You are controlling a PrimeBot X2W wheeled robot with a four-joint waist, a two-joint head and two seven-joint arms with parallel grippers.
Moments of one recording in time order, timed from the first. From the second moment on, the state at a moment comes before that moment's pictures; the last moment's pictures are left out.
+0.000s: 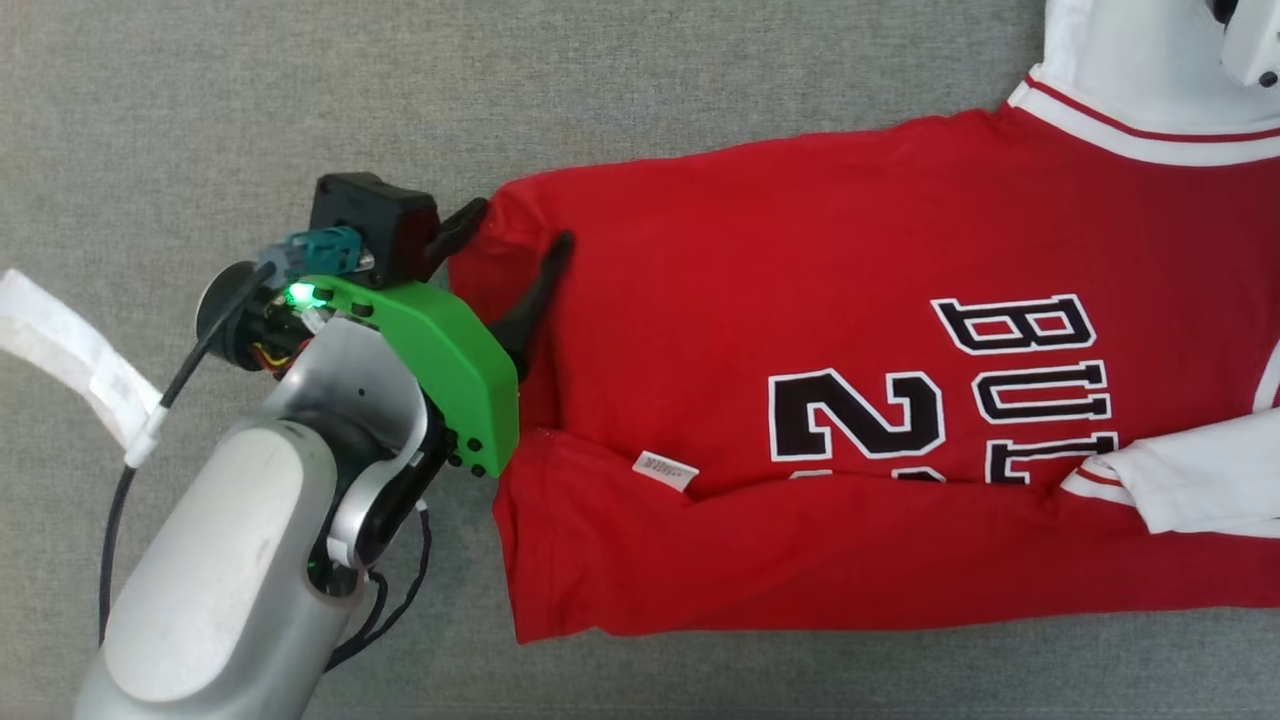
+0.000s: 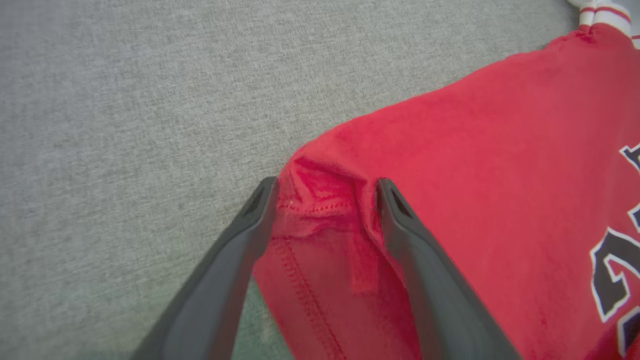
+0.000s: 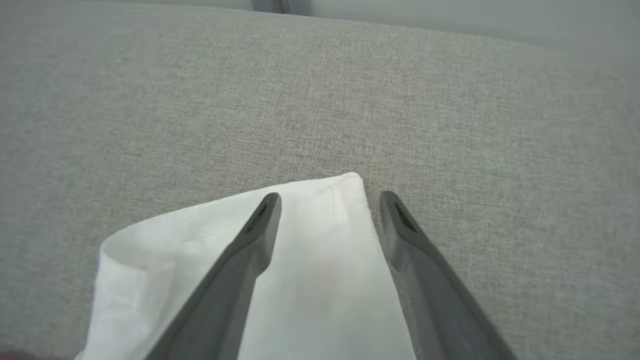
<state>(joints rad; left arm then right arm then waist) -0.56 0.31 -0.49 -0.12 -0.55 0.04 0.54 -1.03 -0.49 0.15 0.41 0.46 0.13 0.69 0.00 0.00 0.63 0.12</state>
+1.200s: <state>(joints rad) -0.34 0.39 -0.46 -0.22 -0.62 0.05 0.43 -0.47 -0.61 0.12 0.02 0.99 0.13 0.33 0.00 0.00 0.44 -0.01</state>
